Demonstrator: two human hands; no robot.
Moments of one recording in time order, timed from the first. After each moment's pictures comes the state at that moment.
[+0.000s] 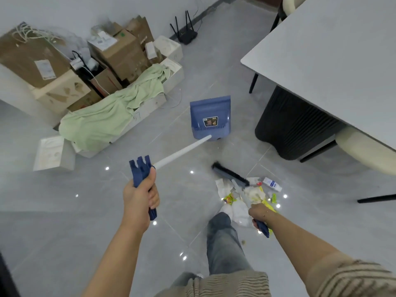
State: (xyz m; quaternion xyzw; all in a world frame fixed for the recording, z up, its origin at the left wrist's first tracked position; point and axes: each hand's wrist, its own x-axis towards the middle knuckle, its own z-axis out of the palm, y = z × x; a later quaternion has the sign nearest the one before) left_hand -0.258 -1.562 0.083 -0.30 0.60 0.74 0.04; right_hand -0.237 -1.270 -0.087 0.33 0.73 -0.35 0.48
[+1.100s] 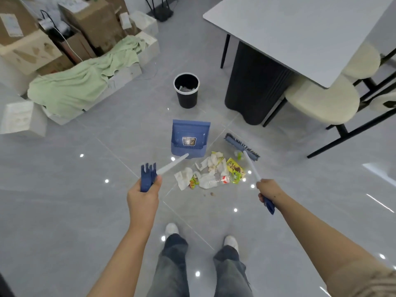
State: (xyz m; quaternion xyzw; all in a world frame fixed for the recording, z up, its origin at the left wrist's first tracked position) left_hand 0.053 -1.475 0.035 -0.31 0.70 0.64 0.02; right_hand 0.038 -1.147 -0.062 0.40 0.75 -0.43 0.31
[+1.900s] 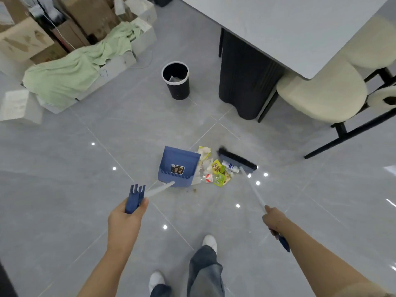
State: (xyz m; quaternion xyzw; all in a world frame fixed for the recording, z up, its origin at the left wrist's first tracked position) left_hand 0.098 -1.312 -0.011 -0.36 0.77 0.52 0.06; right_hand 0.093 -0.948 -0.138 0.30 0.78 -0.25 0.48
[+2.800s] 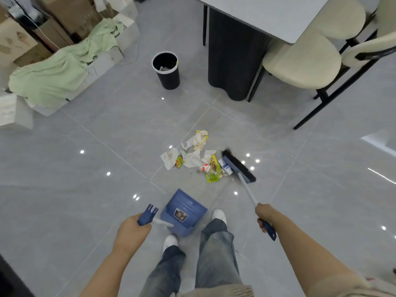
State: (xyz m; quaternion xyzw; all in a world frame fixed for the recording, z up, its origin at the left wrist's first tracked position) left_hand 0.227 -1.427 -0.049 -0.23 0.86 0.34 0.29; right_hand 0.234 -1.058 -0.103 0.46 0.66 -0.38 0.45
